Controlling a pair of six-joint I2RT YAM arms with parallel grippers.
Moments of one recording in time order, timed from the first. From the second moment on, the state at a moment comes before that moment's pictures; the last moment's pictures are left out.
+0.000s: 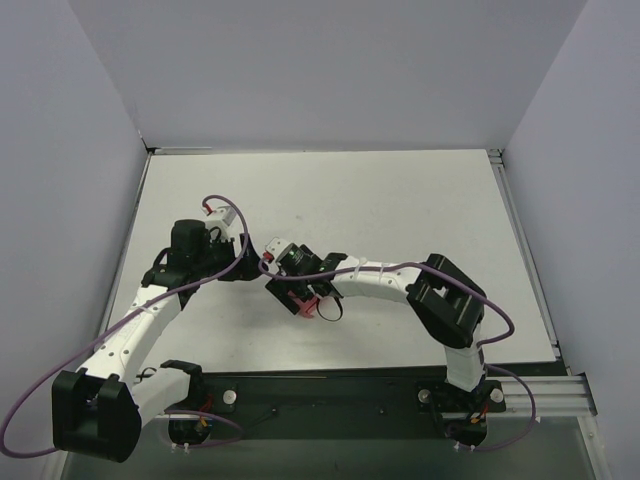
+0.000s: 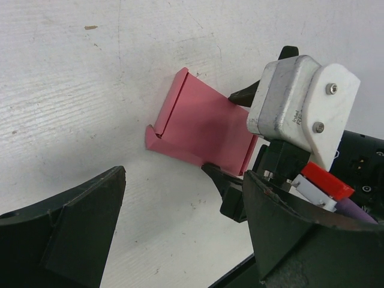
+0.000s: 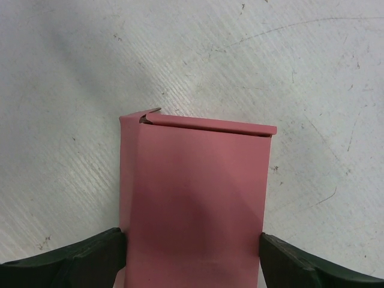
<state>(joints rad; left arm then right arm) -0.20 1.06 0.71 -0.35 0.41 -0.31 1.01 1.93 1.24 -0.31 0.19 0.02</state>
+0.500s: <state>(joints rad) -0.20 1.05 0.71 -0.32 0.49 -0.31 0.95 1.80 1.17 -0.41 0.06 0.05</state>
